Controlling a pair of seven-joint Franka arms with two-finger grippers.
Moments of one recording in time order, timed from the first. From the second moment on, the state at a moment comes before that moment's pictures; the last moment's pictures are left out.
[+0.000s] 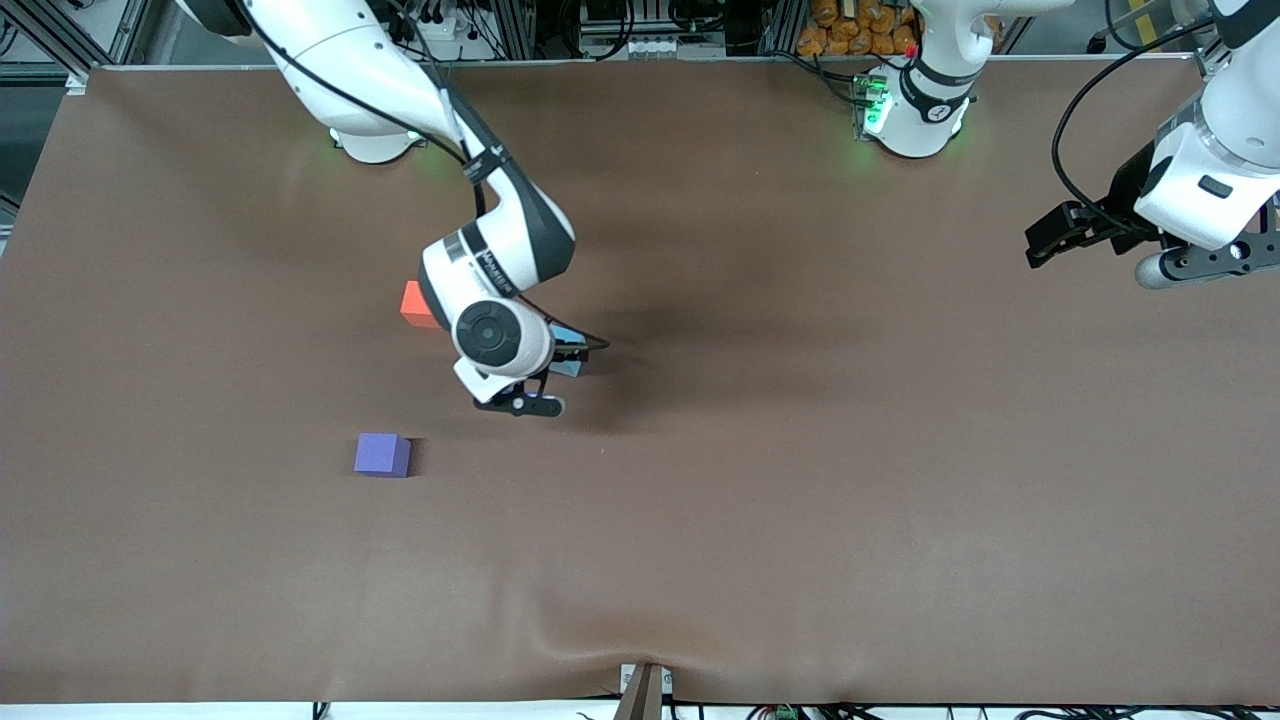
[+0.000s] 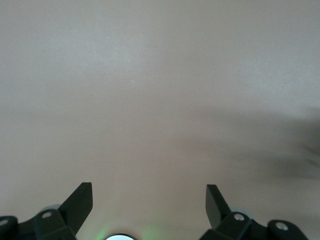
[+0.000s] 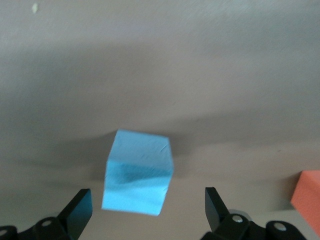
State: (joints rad) left arm -0.06 -0.04 -0.08 -1.66 0.00 1.57 -0.30; right arm 0.60 0.61 0.00 -1.61 0.17 1.96 0.60
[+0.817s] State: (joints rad) left arm -0.06 -0.04 -0.09 -1.67 0.00 1.57 -0.30; right arm 0.64 0.58 0.00 -1.75 0.17 2.13 0.66
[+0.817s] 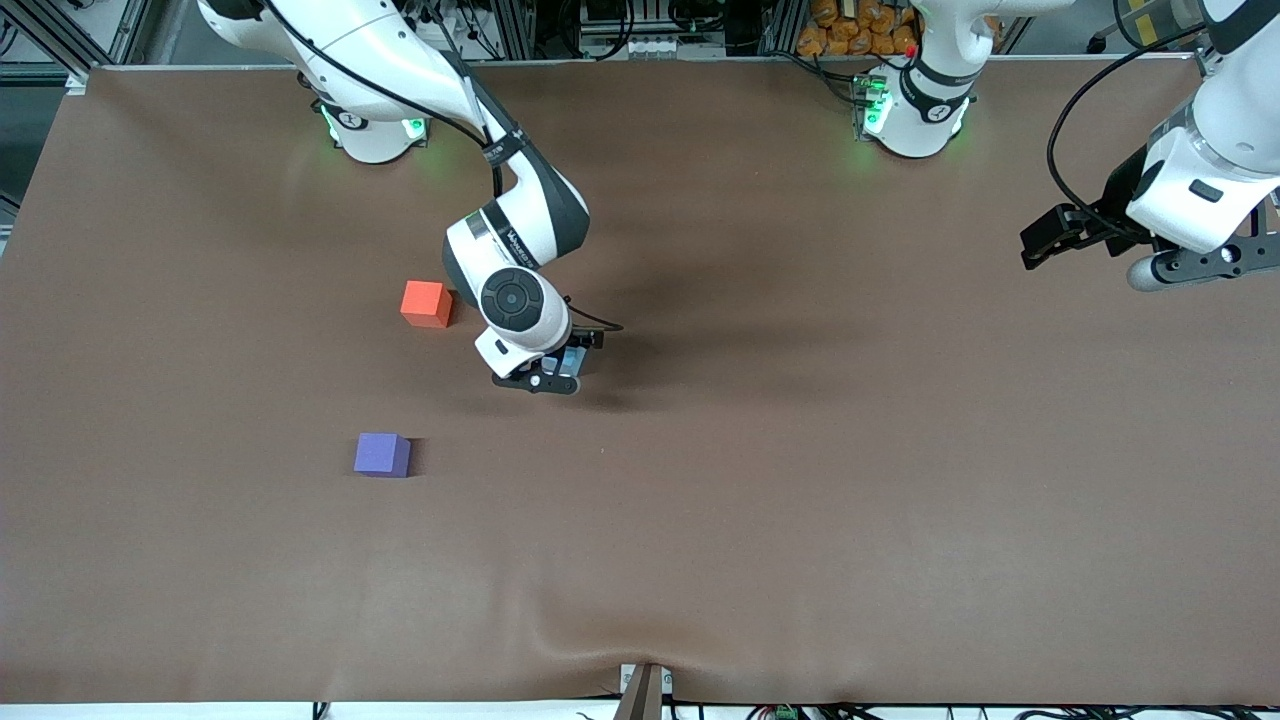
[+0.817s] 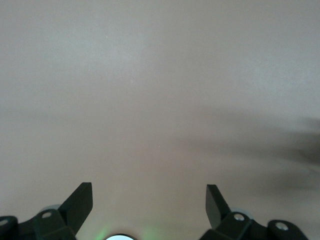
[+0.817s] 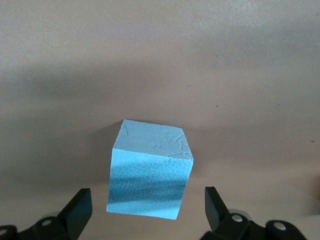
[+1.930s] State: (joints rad) left arm -0.06 -0.04 -0.09 -1.67 0.00 1.58 -0.30; right arm 0.62 0.59 -0.03 -1.63 0.17 1.98 0.68
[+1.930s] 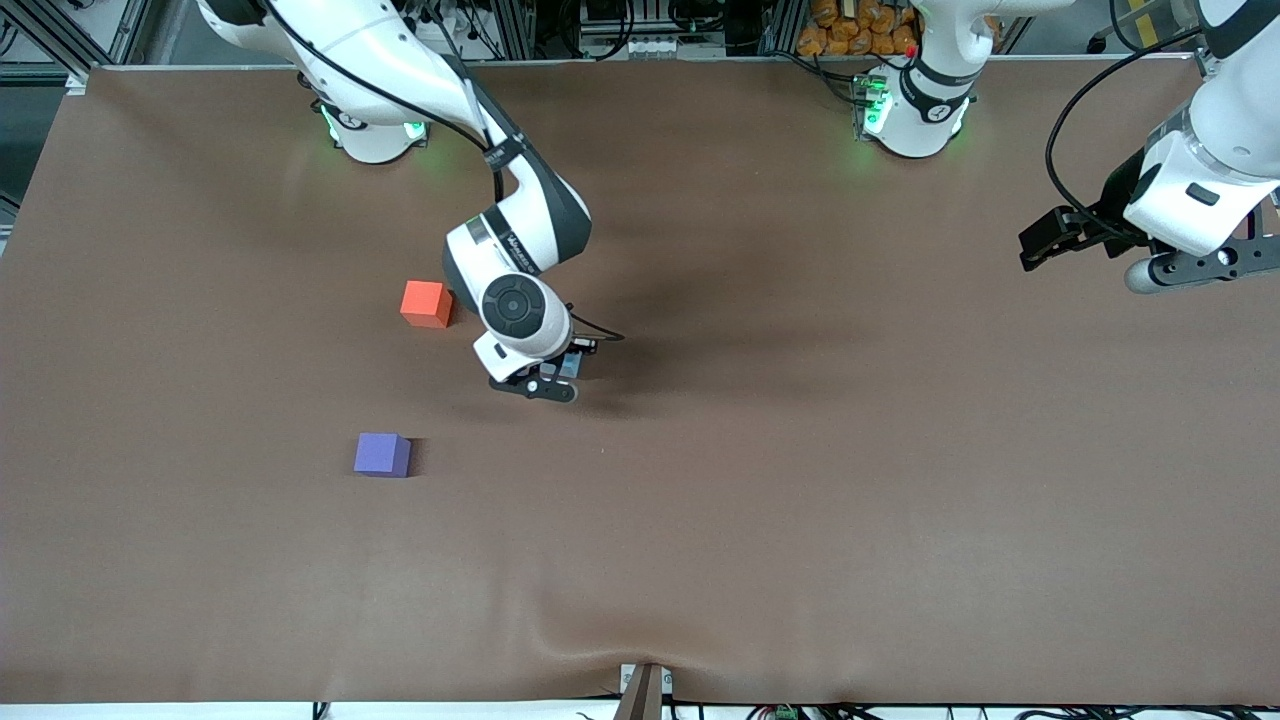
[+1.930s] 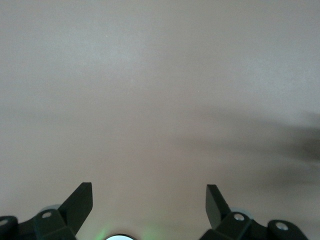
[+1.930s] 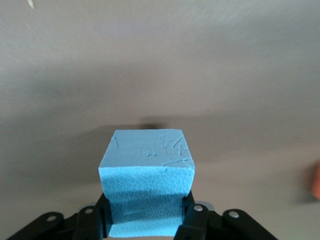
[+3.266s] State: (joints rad) left arm -0.06 -0.04 -0.09 -1.68 0.00 1.58 -0.30; right arm 0.17 0.45 -0.03 -1.95 0.17 2.11 0.04
